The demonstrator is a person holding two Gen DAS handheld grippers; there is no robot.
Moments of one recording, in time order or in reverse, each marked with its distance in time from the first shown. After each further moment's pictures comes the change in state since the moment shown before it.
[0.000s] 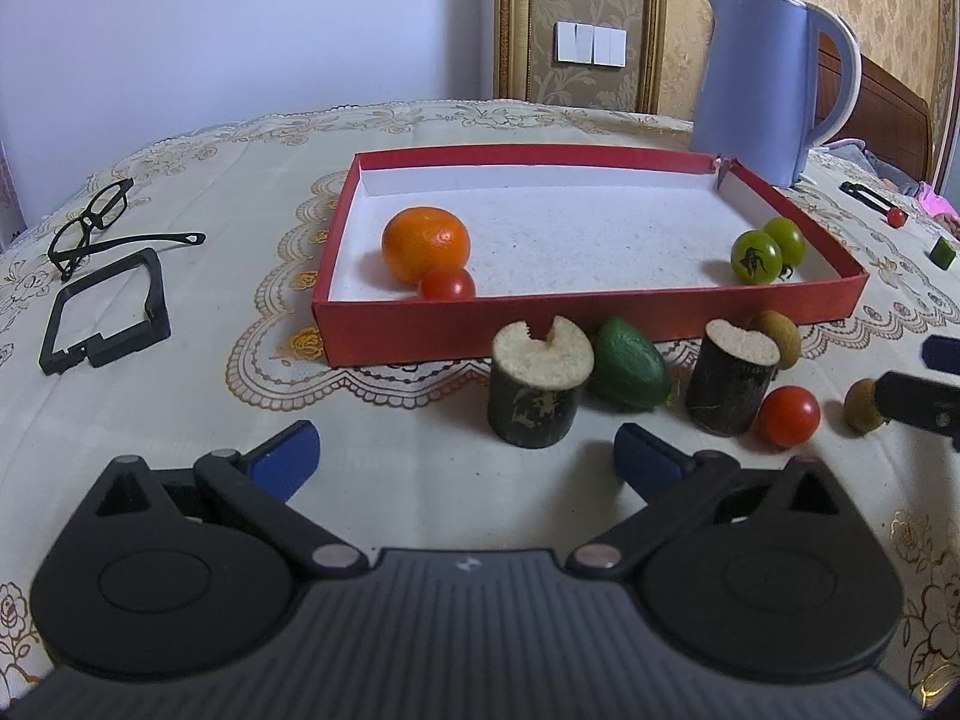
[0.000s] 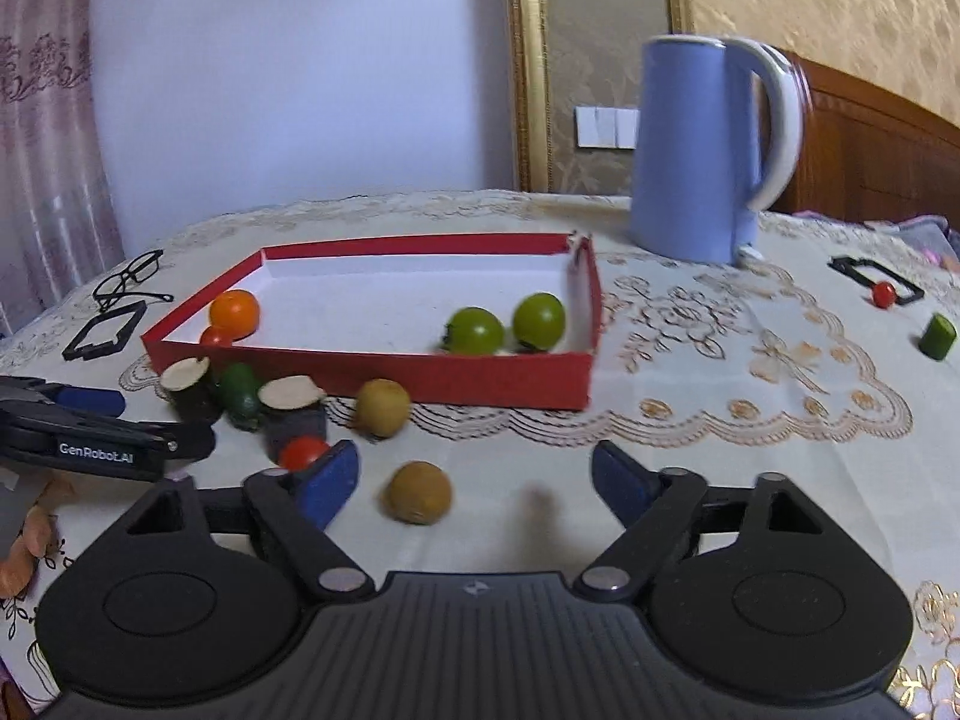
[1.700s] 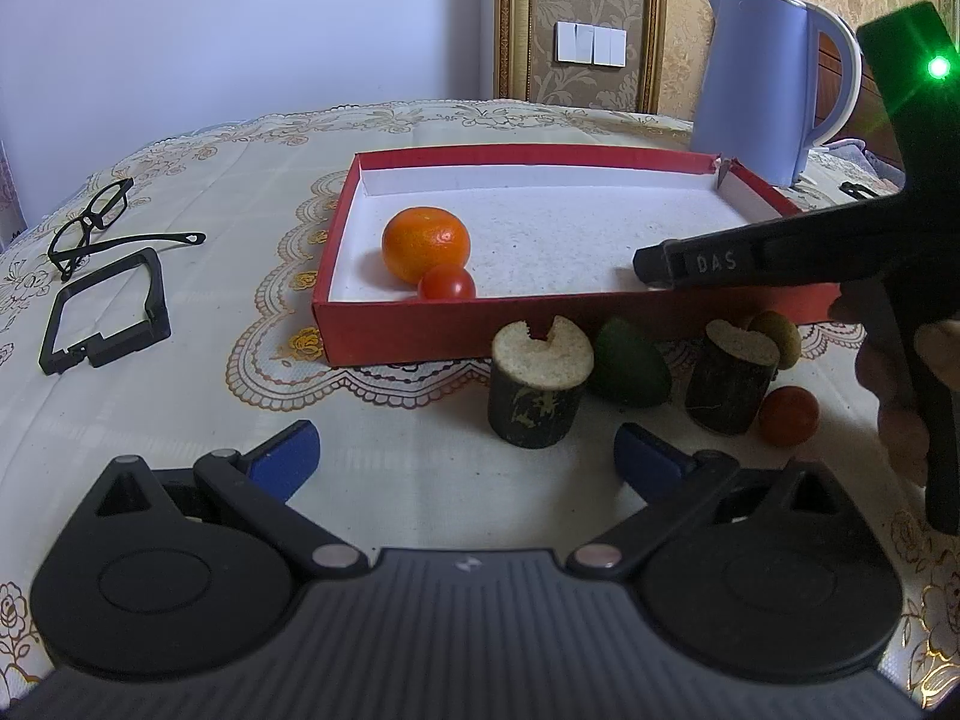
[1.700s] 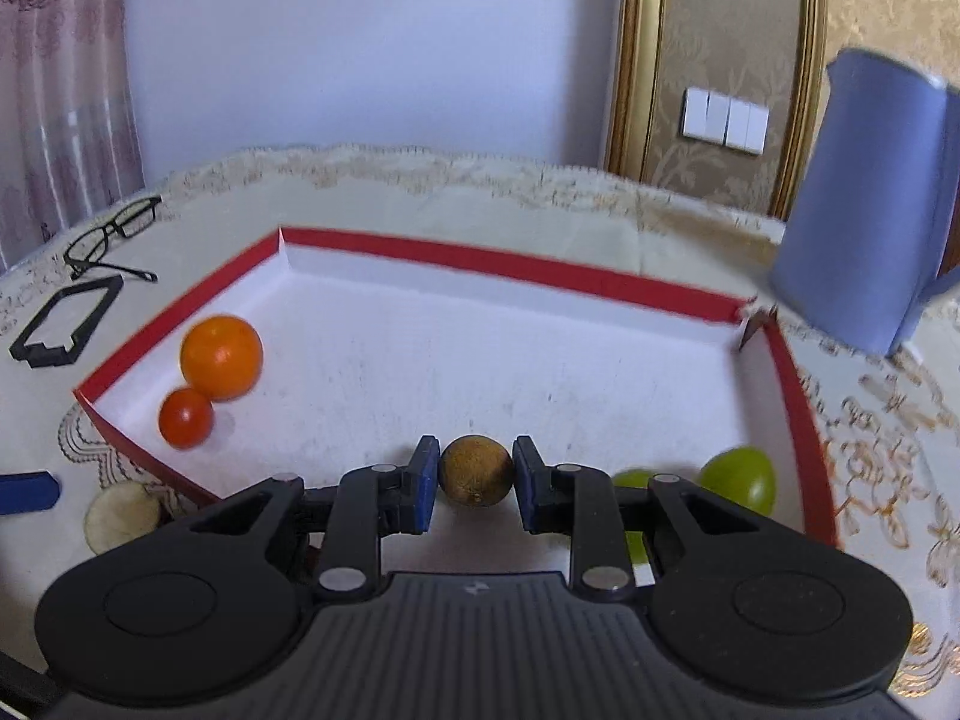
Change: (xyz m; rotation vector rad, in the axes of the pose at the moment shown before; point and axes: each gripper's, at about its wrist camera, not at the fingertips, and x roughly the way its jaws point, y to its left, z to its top) left arm 0.000 0.000 0.000 0.000 -0.001 0.000; right arm 0.132 0.055 0.071 -0.130 0.125 0.050
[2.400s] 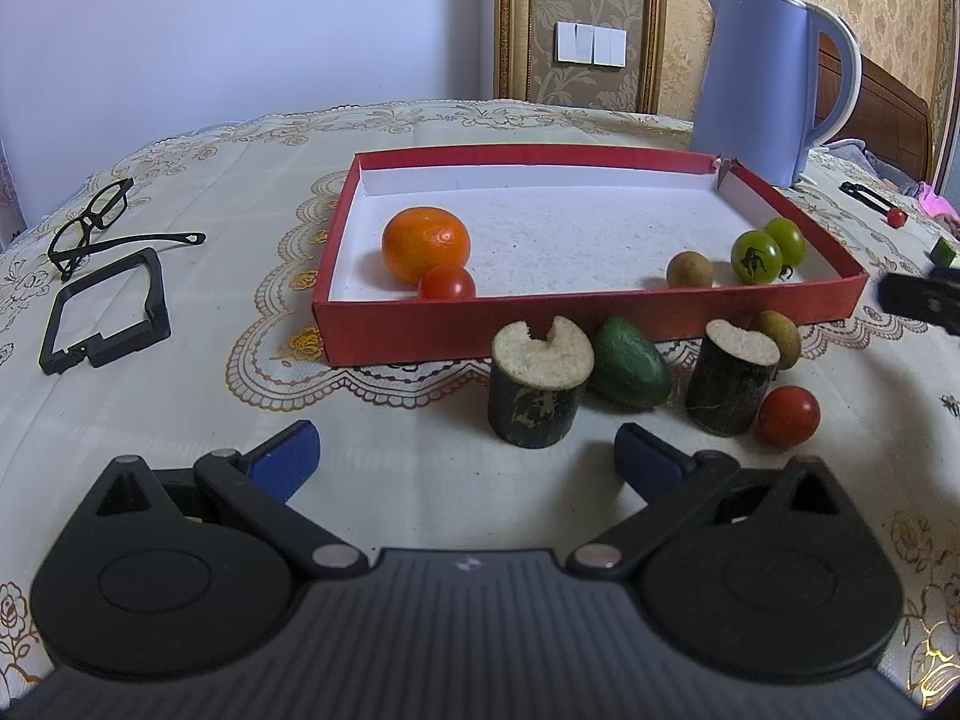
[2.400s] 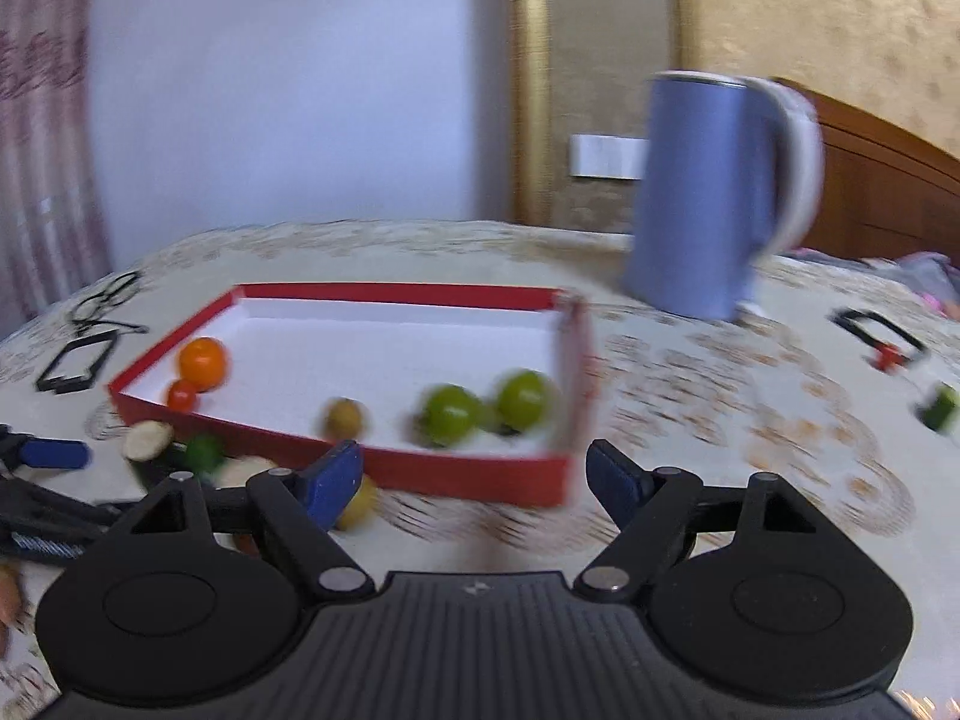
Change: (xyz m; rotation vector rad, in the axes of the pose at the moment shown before) left arm 0.000 0.000 0.000 0.000 0.000 0.000; right arm -0.115 -0.058 -0.063 0.126 -0.159 -0.110
